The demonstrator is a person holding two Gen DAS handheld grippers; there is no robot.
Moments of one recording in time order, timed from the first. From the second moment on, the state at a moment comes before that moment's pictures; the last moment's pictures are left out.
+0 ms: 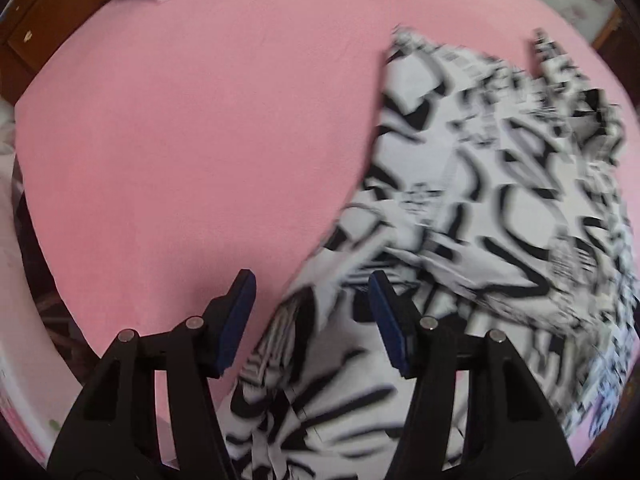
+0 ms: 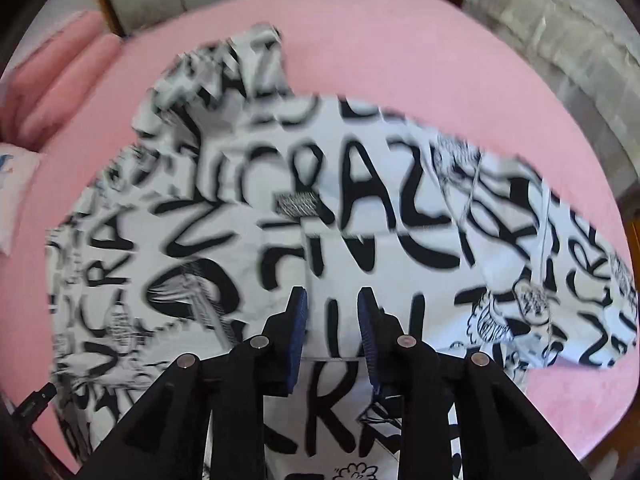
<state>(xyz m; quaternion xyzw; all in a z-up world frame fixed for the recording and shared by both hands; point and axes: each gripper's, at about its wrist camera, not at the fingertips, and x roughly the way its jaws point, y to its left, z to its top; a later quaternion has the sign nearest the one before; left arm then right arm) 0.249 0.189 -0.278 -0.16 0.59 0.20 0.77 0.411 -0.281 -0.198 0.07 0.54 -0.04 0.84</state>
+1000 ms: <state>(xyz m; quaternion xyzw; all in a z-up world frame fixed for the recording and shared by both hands) 0.349 0.180 -0.340 -0.15 0.62 0.00 0.77 0.405 -0.262 -0.273 0.12 0.59 -0.15 0.78</state>
